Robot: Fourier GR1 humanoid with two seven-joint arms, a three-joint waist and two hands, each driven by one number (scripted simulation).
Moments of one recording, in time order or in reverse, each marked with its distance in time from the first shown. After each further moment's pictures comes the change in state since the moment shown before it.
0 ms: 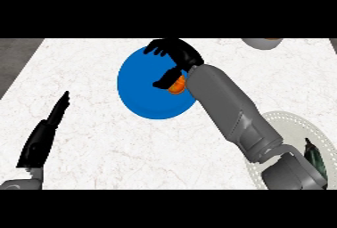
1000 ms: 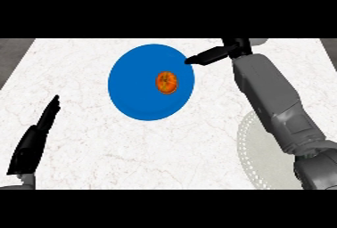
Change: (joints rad) left arm 0.040 0.005 0.048 -0.002 0.016 0.001 -0.023; right arm 0.050 -0.177 -0.338 0.063 -0.349 0.066 -0.247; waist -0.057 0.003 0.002
